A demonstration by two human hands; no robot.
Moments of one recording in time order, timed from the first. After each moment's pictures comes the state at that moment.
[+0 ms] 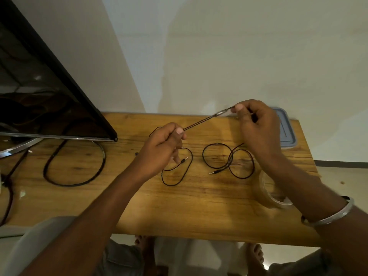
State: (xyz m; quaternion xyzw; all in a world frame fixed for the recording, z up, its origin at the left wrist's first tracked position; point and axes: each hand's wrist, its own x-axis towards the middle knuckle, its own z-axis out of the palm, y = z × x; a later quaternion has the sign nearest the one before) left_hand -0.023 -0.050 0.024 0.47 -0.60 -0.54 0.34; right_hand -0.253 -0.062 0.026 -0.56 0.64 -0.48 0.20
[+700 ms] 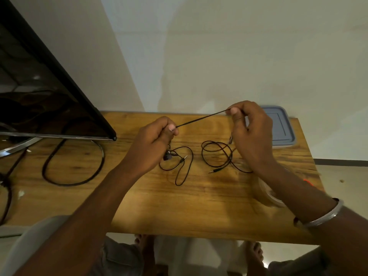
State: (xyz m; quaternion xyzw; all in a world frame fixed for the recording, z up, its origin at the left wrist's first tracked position) left_hand -0.008 -0.053 0.027 0.50 -0.69 -0.39 0.35; right_hand -0.245 -0.056 0.012 -0.61 0.61 -0.49 0.12
